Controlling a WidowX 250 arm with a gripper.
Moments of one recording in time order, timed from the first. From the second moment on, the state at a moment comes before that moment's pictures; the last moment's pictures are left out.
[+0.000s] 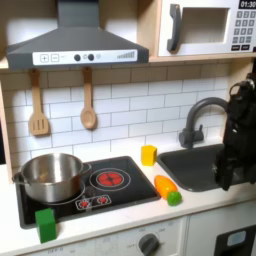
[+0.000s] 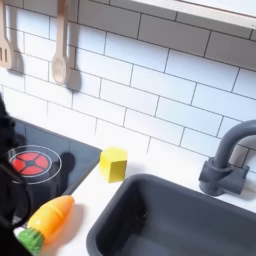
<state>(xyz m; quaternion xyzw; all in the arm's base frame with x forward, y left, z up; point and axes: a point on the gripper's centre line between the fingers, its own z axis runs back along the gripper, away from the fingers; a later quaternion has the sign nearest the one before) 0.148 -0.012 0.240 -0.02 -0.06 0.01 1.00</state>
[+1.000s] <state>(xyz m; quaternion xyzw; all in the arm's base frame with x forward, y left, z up) 0.221 0.033 0.241 -0.01 -0.09 0.03 1.00</state>
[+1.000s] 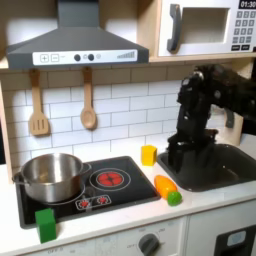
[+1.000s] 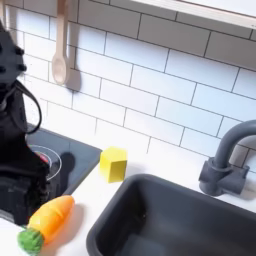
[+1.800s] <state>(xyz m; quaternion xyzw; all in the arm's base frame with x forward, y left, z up) 0.273 0.075 0.242 0.01 -0.11 0.05 0.99</state>
